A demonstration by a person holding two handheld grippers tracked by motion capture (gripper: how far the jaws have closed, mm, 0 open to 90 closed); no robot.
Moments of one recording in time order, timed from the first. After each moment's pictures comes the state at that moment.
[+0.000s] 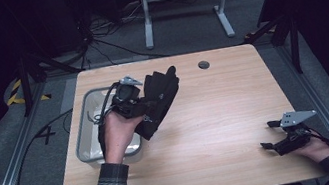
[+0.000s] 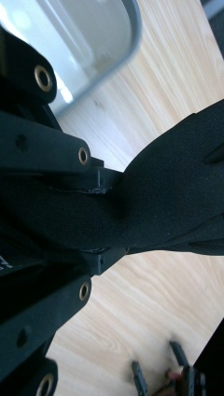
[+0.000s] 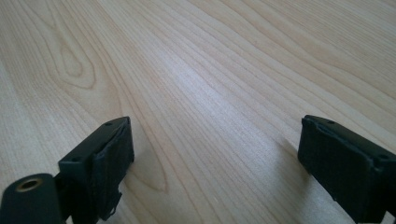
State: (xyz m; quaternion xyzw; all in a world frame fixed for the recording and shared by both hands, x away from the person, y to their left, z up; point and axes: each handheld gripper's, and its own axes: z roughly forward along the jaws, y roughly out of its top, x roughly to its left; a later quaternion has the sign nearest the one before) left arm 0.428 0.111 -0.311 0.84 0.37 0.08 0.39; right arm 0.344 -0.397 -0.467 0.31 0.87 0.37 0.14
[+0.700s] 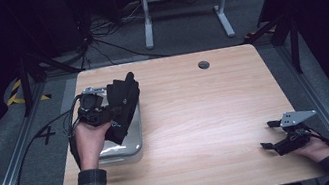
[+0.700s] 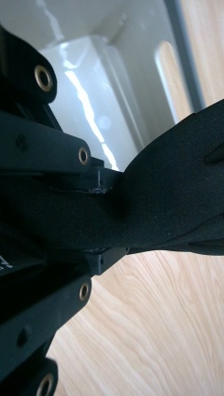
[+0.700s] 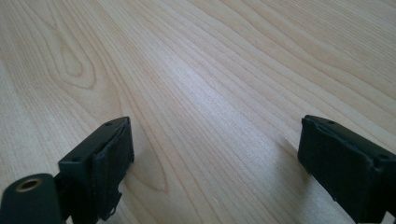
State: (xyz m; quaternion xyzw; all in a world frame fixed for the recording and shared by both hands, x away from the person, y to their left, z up) left arm 0.437 0.197 -0.349 0.79 0.48 0.11 0.37; right arm 0.344 -0.397 -0.467 0.31 0.87 0.37 0.14
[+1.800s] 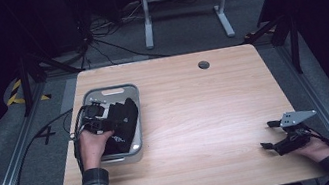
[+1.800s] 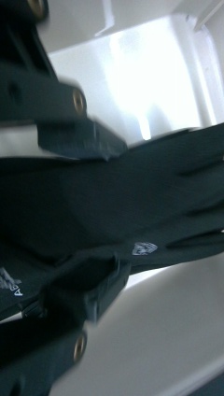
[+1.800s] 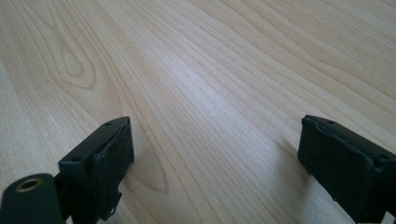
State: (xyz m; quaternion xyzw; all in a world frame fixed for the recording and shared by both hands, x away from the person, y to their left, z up) left arm 0.462 0.208 -0.413 0.79 0.53 0.08 0.30; right arm 0.344 -0.397 -0.468 0.31 0.87 0.37 0.14
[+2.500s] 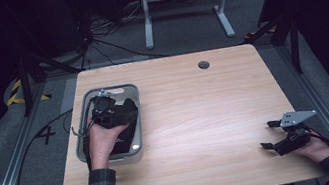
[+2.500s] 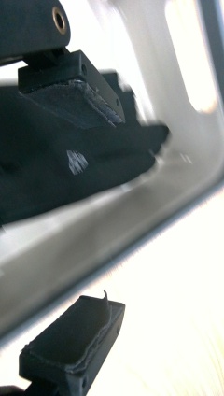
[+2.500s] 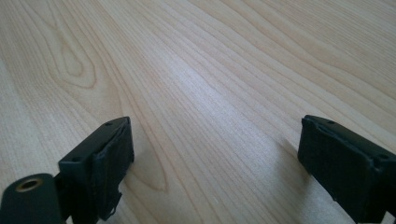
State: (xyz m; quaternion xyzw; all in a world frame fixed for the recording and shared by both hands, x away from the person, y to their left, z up) left arm 0.448 0.159 -0.373 0.80 0.46 0.10 0.38; right arm 0.344 -0.397 -0.468 0.30 0.87 0.37 0.14
